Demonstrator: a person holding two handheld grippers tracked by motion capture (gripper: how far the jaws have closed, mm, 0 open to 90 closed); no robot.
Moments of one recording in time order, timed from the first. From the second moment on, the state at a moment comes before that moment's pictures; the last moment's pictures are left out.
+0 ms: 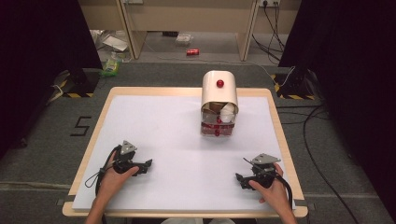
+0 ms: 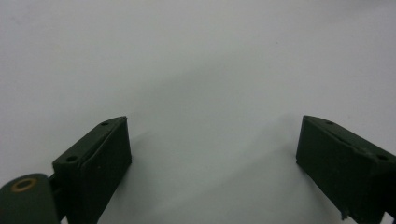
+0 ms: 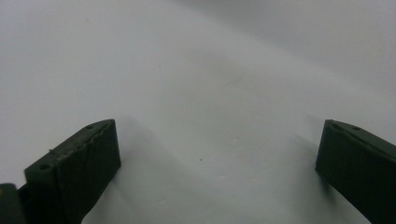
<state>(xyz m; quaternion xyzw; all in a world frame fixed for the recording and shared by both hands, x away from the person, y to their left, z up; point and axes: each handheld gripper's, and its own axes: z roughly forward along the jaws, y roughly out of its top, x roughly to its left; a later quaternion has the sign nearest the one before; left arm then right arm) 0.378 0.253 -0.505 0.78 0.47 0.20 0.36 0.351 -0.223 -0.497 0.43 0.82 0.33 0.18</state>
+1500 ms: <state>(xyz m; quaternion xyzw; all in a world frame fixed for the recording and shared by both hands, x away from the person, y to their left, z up) 0.378 0.253 -0.505 0.78 0.47 0.20 0.36 0.377 -0.169 -0.390 0.31 0.81 0.44 0.25</state>
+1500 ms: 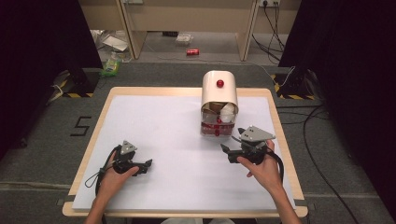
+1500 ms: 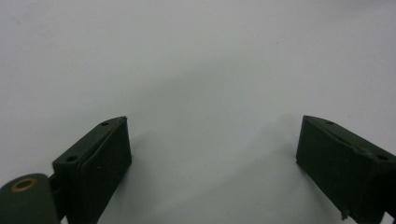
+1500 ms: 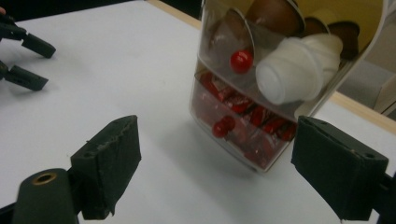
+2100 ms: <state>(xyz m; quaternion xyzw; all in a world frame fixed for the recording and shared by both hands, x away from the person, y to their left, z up) 0.378 0.253 -0.505 0.78 0.47 0.20 0.36 0.405 -0.149 -0.366 0.30 0.80 0.45 0.26</state>
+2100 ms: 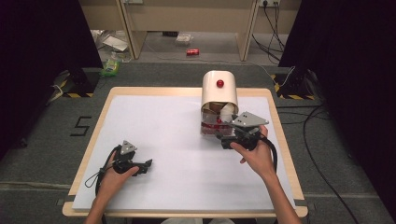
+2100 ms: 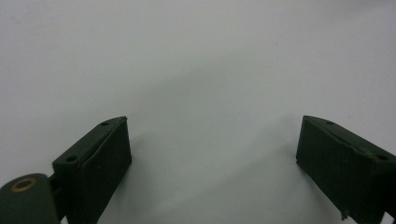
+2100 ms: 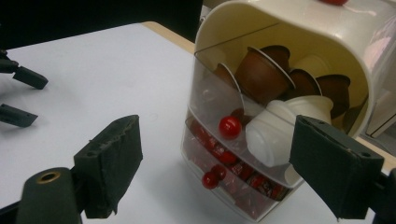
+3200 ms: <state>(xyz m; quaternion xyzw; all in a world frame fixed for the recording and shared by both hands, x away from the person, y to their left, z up) 0.378 0.254 -0.505 0.78 0.47 0.20 0.36 0.444 -0.133 -0.369 0.29 0.83 0.41 0.23</state>
